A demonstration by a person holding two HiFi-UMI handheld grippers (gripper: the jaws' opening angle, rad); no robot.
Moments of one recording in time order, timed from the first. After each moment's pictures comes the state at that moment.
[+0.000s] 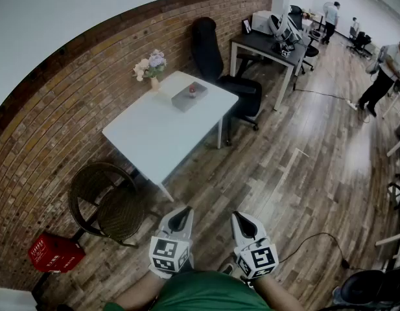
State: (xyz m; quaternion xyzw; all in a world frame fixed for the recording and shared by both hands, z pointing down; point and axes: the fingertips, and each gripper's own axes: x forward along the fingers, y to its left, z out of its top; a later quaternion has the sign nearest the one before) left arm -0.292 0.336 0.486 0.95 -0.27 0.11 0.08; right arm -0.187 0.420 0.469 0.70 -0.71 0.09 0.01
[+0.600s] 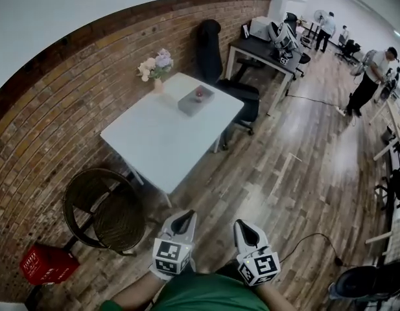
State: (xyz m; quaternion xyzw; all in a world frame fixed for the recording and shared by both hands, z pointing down) left arm -0.369 0.252 0.509 0.96 -0.23 0.11 0.09; right arm -0.274 0.352 0.482 0.73 -0.68 0.11 0.02
